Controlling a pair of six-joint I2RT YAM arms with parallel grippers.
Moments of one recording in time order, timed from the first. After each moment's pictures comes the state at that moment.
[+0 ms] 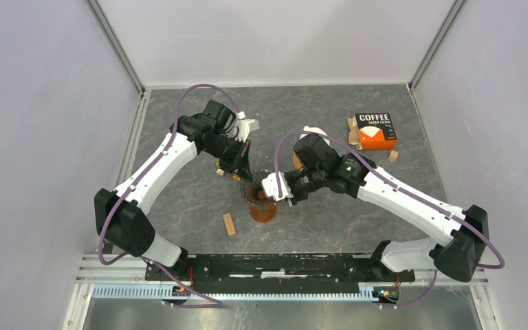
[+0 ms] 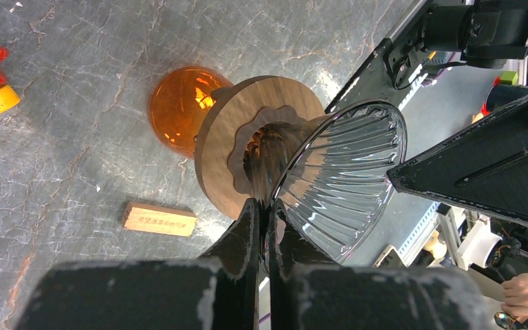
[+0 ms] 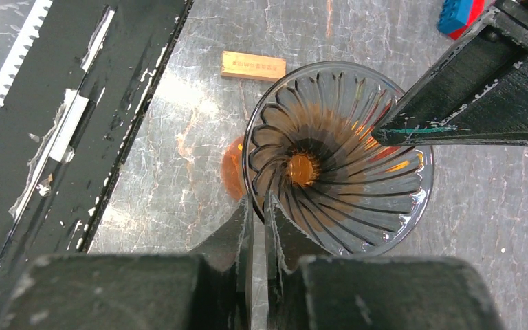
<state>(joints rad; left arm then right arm) -0.47 1.50 1.39 -1.06 0.62 -0.03 0.89 1.31 1.19 -0.71 -0.63 -0.94</state>
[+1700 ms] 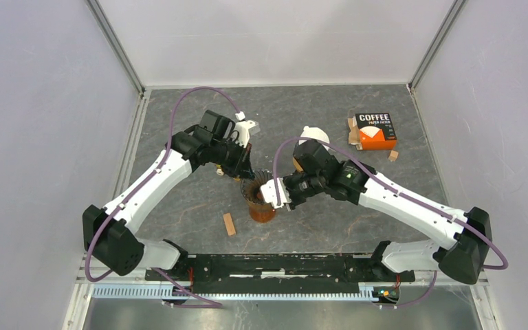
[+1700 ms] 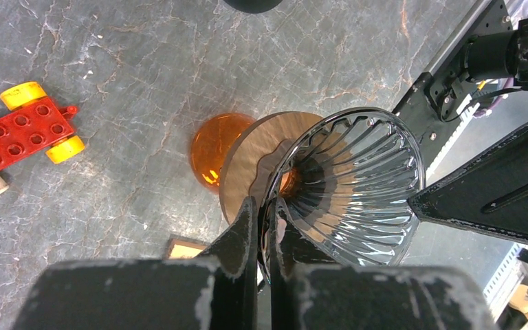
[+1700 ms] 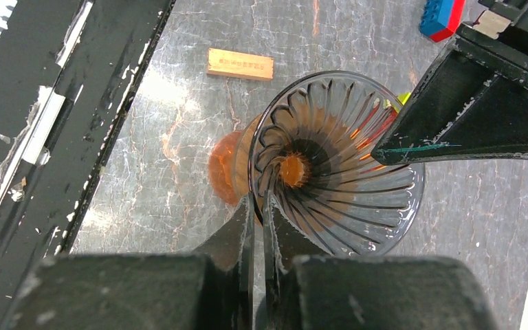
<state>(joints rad) -0.53 1.35 1.22 -0.81 0.49 -0.03 0.92 1.28 1.11 -0.61 -0.56 -0.93</state>
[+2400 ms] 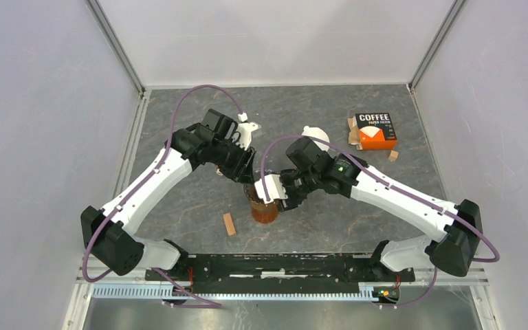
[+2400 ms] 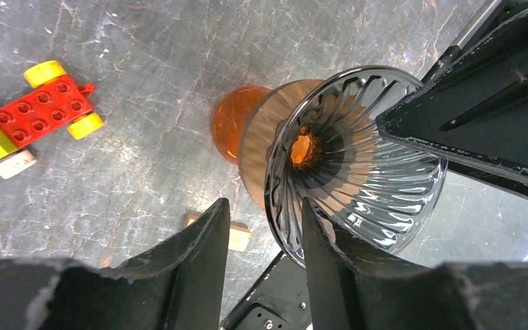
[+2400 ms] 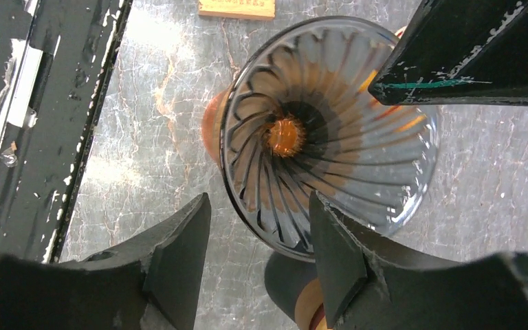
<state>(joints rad) -0.56 1.35 1.28 -0.93 0.43 0.03 0.93 1.35 1.18 -0.73 -0.44 -0.93</state>
